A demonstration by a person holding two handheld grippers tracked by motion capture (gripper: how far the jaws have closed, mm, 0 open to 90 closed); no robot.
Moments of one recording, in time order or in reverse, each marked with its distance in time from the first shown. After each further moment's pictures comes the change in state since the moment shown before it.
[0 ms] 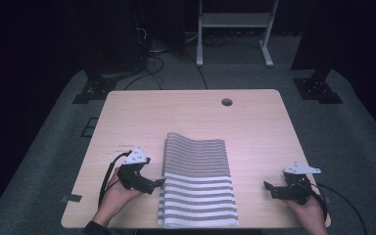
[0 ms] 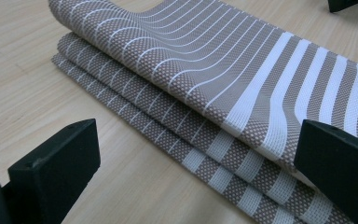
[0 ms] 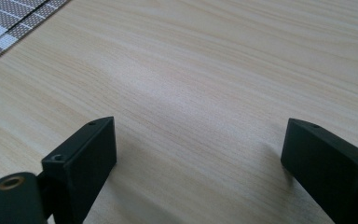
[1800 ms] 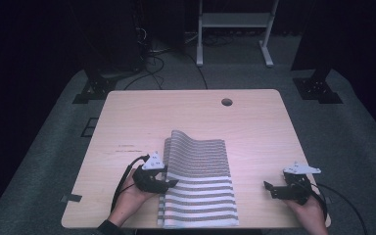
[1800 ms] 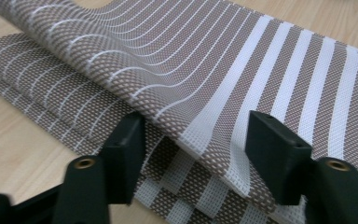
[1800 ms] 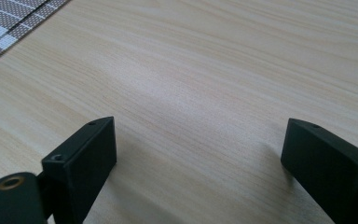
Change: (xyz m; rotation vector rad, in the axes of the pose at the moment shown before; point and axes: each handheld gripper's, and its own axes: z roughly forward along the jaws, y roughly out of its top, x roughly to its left) left arm -0.028 0.012 0.027 0.064 -0.020 0.096; right arm 0.000 0.000 0.000 0.000 -0.001 0.001
